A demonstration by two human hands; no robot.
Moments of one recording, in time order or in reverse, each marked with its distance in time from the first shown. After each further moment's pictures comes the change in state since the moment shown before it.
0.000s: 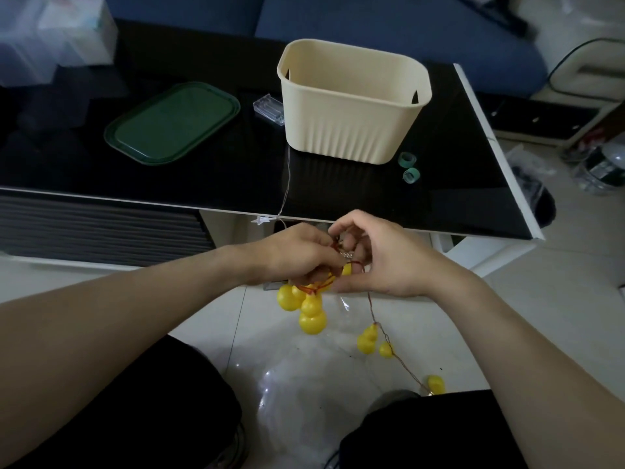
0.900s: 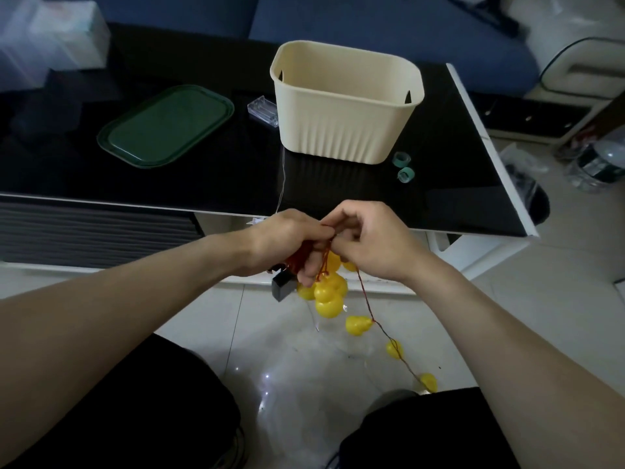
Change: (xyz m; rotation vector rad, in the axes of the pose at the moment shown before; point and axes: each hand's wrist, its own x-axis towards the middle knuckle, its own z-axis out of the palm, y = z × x) left_hand 0.000 0.001 -0.013 -0.141 -0.014 0.139; right_hand 0.019 0.003 0.009 0.224 0.209 -0.086
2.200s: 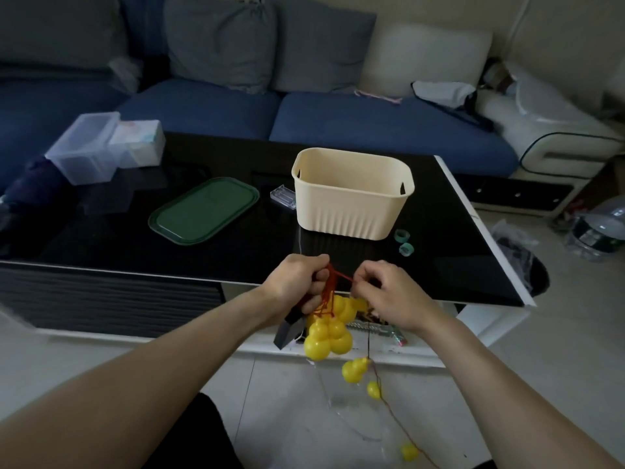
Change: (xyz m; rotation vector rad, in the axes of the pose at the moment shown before) left_hand 0.000 0.023 -0.009 -0.343 0.306 0.007; right_hand 0.004 -0.009 -0.021 -0.151 0.063 0.086
